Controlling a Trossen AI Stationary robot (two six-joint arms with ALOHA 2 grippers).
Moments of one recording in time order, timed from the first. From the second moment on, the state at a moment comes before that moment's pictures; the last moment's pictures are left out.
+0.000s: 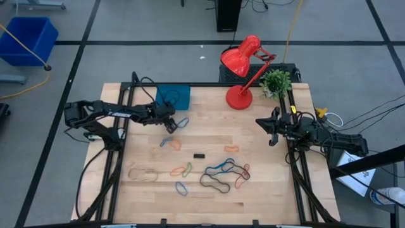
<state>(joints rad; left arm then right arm) 0.37 1.47 0.62 -0.22 -0.26 -0.25 -0.14 0.01 0.02 0.12 0.10 0.19</state>
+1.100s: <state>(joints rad) 0.38 1.51 0.62 -0.18 -0.24 -0.36 -0.14 0.01 0.02 0.12 0.10 0.20</state>
